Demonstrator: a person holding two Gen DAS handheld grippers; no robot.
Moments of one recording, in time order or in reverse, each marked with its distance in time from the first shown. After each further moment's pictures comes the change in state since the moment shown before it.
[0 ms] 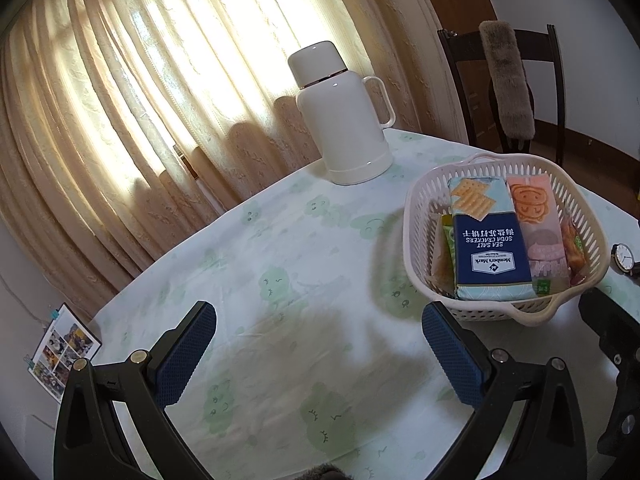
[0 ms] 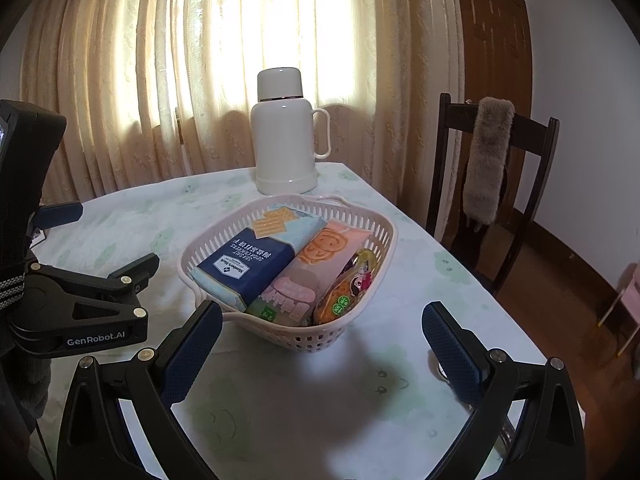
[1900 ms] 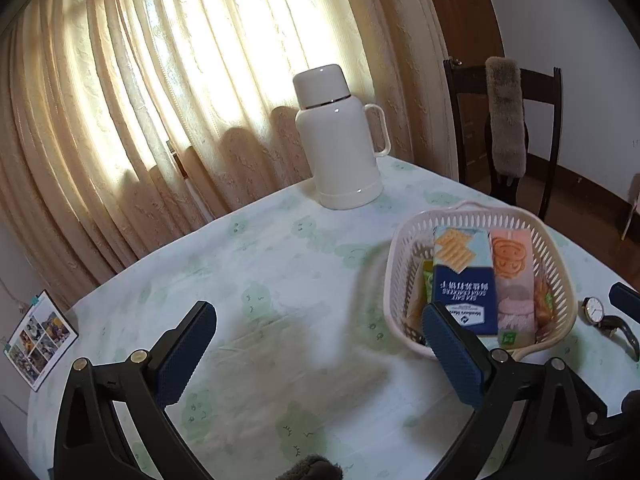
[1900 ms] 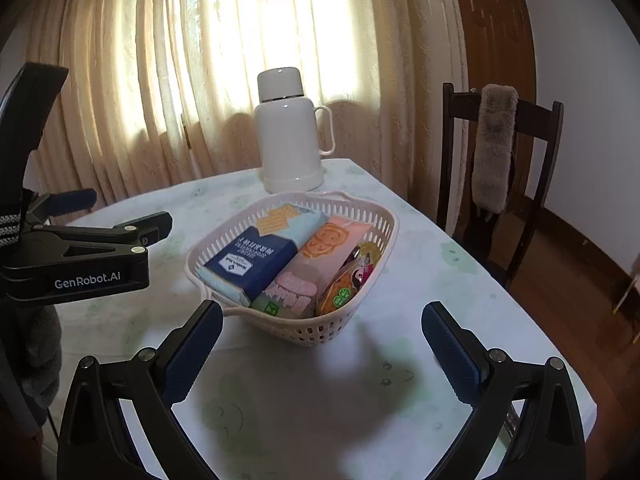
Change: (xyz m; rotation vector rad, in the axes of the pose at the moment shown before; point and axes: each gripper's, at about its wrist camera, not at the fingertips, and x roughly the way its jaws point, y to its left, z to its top) left arm -0.009 0.003 0.024 -0.111 -0.027 -0.069; right arm -0.003 -0.007 -0.004 0.044 0.014 0.053
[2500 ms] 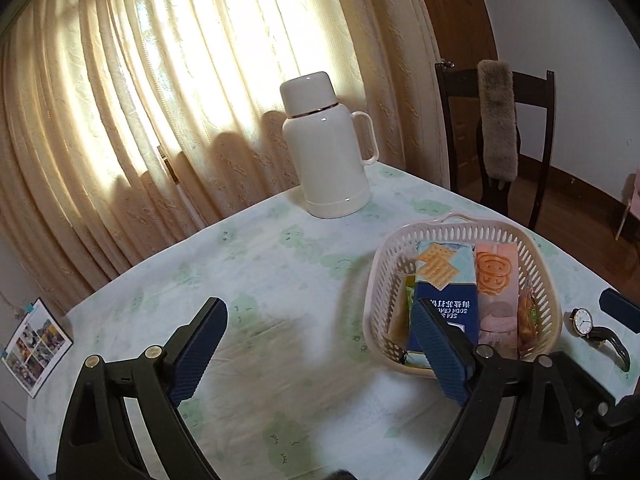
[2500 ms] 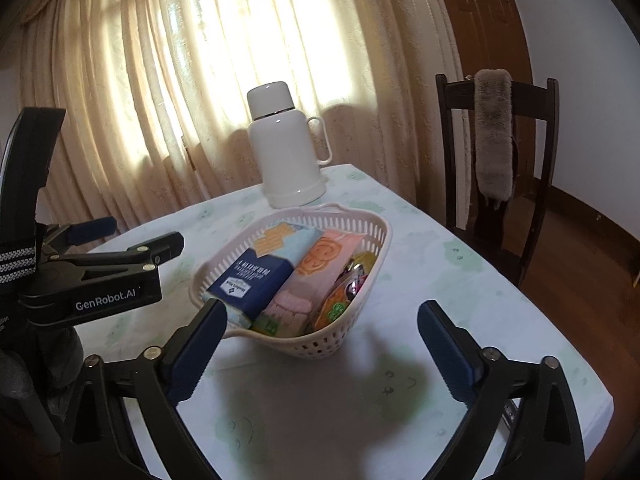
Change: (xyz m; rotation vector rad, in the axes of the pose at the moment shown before) left arm -0.004 -0.007 0.014 0.004 -0.012 -0.026; right arm -0.004 -0.020 0.008 0.111 -0.020 0.071
